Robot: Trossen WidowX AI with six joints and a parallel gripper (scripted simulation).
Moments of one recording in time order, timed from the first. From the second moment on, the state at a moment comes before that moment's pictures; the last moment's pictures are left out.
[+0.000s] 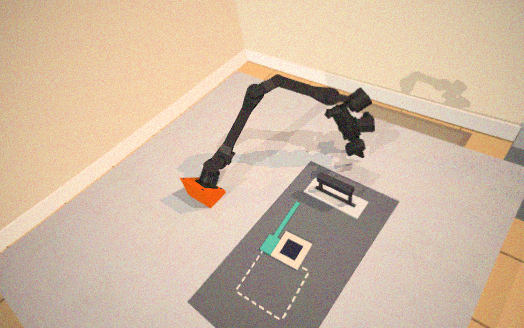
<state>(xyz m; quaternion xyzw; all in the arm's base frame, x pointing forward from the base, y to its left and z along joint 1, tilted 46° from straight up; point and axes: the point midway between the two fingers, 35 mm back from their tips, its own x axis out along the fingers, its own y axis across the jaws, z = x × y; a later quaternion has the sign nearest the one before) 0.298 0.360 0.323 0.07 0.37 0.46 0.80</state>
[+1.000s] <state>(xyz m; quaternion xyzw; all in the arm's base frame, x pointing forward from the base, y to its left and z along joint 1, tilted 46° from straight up) 0.367 0.174 0.237 0.15 0.63 0.36 0.68</state>
